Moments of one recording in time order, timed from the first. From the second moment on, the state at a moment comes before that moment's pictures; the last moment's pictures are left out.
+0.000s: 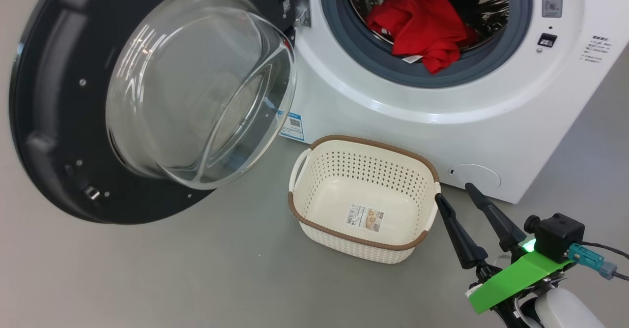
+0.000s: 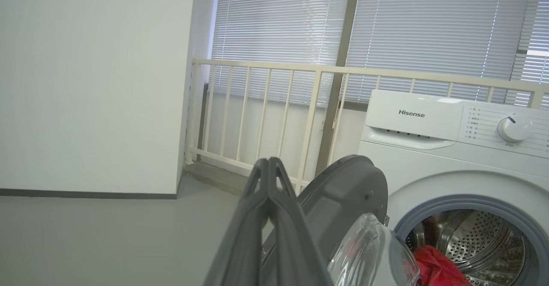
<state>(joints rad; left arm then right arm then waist) -0.39 0.34 0.27 -0.06 -0.60 -0.10 0.13 -0.20 -0.30 0.32 0.21 0.57 0.13 -0.26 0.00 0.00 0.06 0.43</state>
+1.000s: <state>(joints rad) -0.79 0.44 0.51 0.75 -1.06 0.04 0.51 -0.20 -0.31 0.35 0.21 0.57 0.13 -0.26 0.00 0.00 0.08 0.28</state>
